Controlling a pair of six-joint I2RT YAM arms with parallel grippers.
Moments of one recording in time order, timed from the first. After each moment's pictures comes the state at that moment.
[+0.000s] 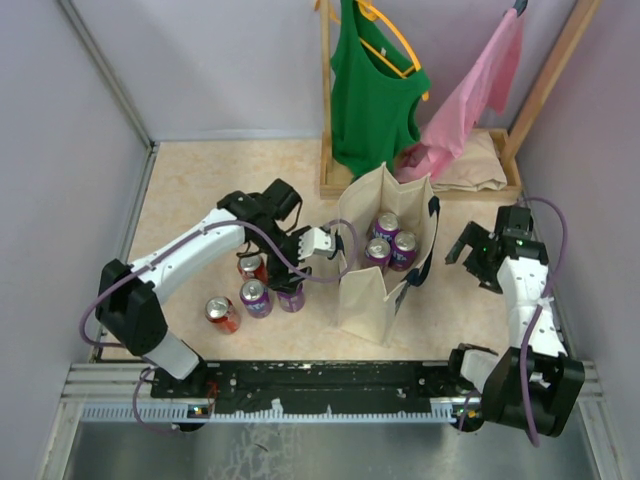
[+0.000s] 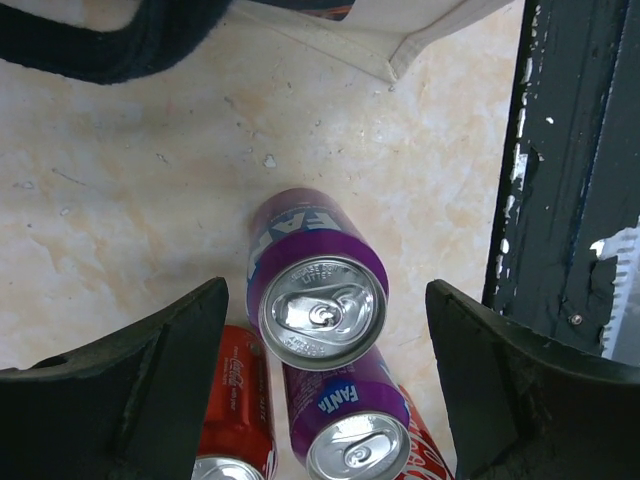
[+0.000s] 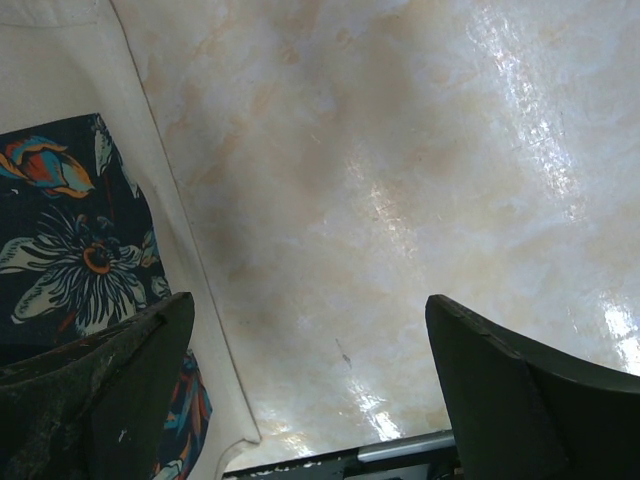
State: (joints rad) left arm -0.69 1.58 1.37 -1.08 0.50 0.81; right arm -0.24 1.08 0.83 -0.83 -0.08 0.38
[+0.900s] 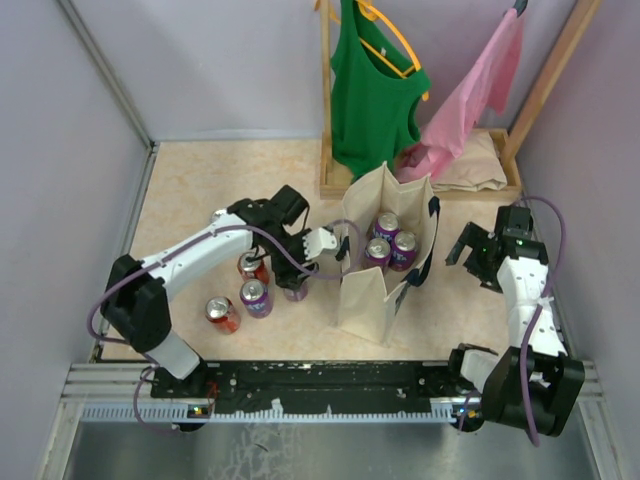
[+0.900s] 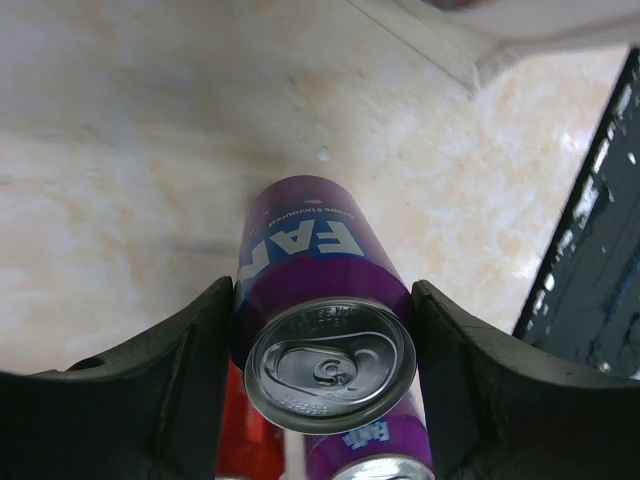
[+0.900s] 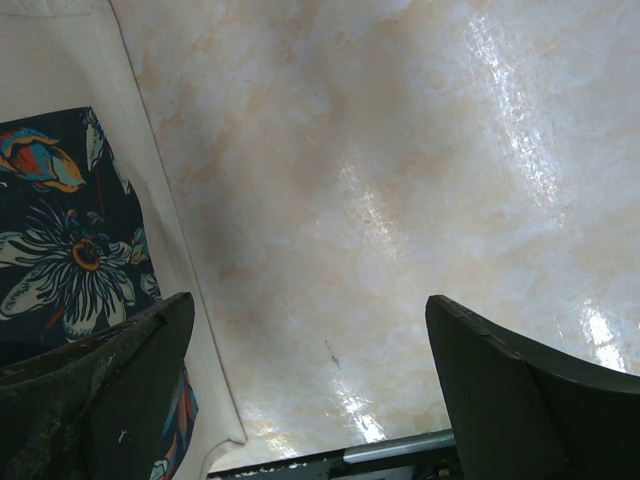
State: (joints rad) left arm -0.72 1.61 1.27 -0.94 0.35 0.66; right arm -0.24 1.08 0.83 -0.84 -0.08 0.34
